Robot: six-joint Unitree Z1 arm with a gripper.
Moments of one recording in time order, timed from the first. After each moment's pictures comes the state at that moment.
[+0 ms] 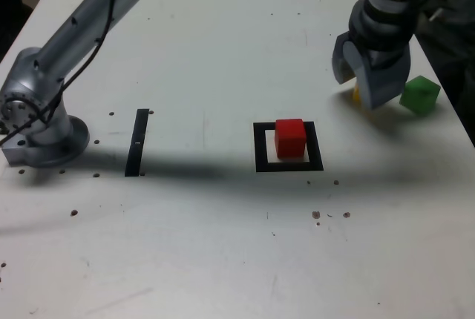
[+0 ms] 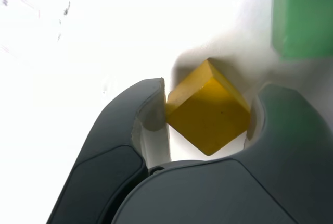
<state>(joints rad) 0.04 2.39 -2.11 1.27 0.34 1.10</state>
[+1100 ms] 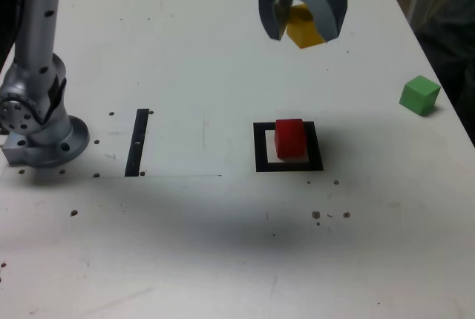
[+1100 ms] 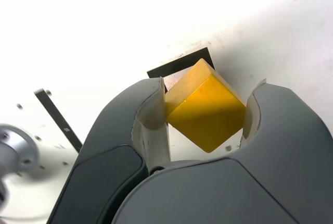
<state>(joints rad) -0.05 1.95 -1.93 1.53 0.20 0.26</state>
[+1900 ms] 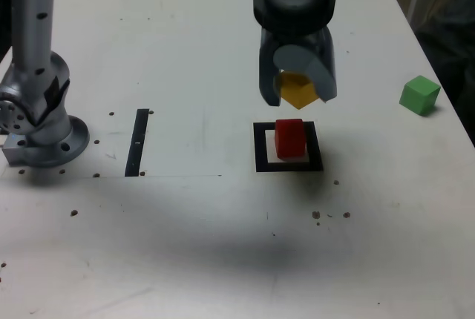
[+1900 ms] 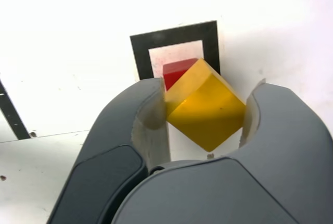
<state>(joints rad) -0.19 1.92 -1.59 1.24 0.20 -0.08</state>
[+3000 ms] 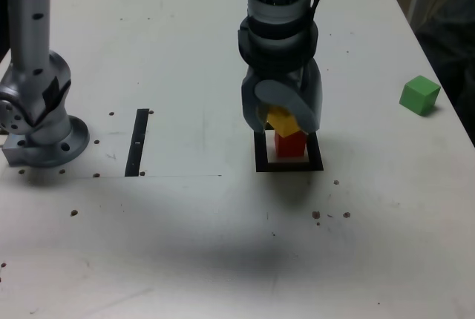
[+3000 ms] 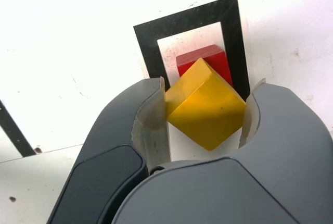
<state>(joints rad) -0.24 1.90 -1.43 1.09 0.20 -0.02</state>
